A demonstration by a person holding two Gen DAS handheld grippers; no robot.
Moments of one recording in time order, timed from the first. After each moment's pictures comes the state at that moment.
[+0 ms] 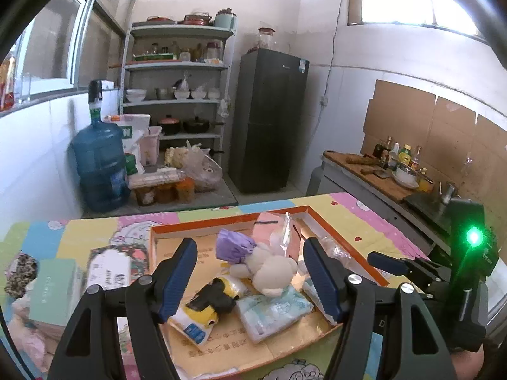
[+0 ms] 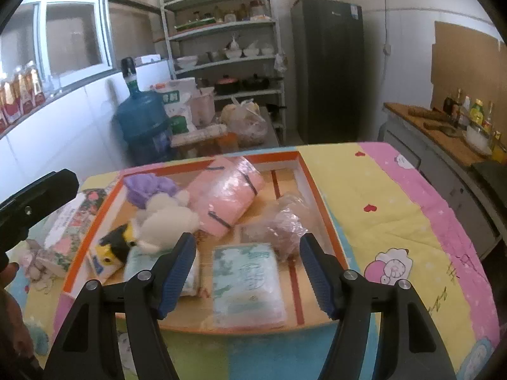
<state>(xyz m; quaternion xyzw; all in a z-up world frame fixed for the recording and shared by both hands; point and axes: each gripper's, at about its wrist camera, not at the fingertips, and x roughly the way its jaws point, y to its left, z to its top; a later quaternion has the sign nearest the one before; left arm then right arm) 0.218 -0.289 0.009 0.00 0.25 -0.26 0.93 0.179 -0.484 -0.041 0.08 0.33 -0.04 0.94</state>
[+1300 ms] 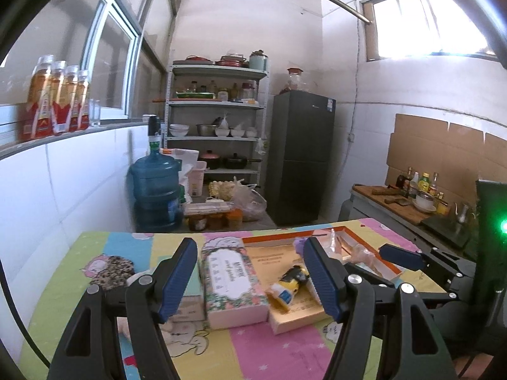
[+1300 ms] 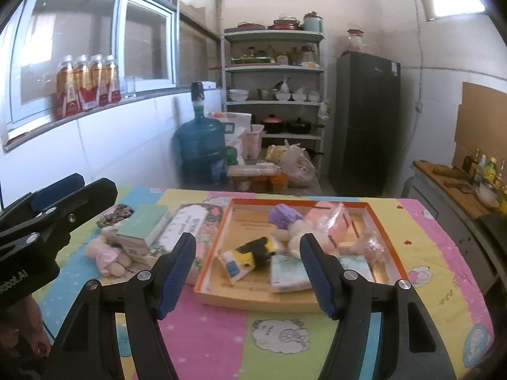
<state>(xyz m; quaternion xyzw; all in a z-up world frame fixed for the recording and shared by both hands) 0.128 -0.146 0.052 -0.01 0.17 -0.19 0.97 0.105 -0.329 0.026 0.01 0.25 0.02 0.97</state>
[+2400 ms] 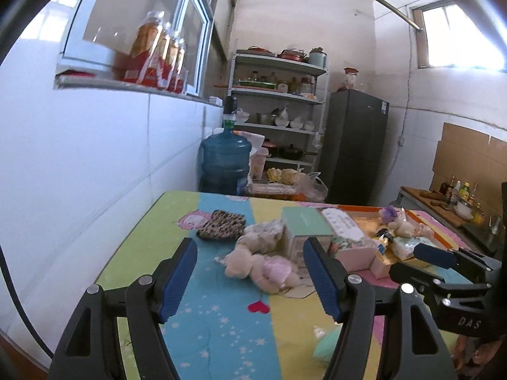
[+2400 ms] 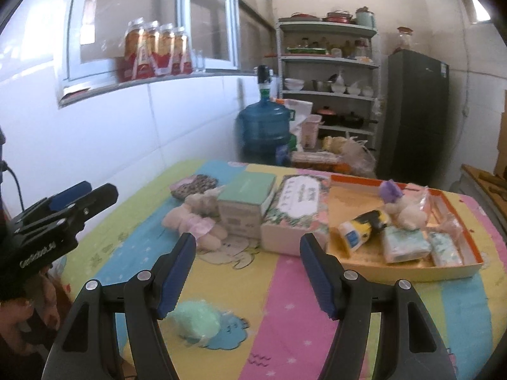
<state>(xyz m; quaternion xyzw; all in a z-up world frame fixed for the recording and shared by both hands) 0.098 0.015 -0.006 -0.04 0.20 -0.08 0.98 0.085 -0.206 -0.015 0.00 0.27 0.13 0.95</state>
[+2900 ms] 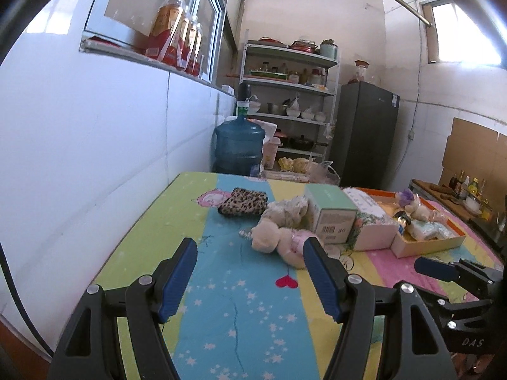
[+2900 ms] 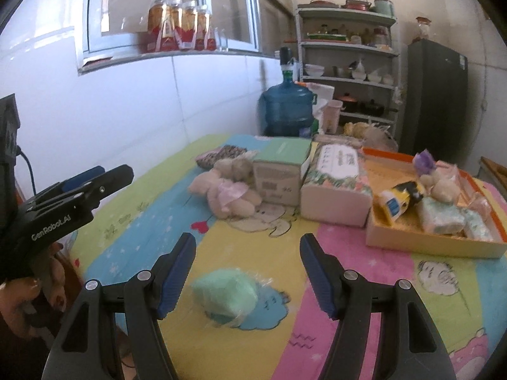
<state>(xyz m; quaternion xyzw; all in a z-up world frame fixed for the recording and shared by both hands) 0.091 0.036 -0.038 -0.04 0.22 -0.06 0.97 0.077 -0.184 -0.056 0.00 0.30 0.18 0.94</state>
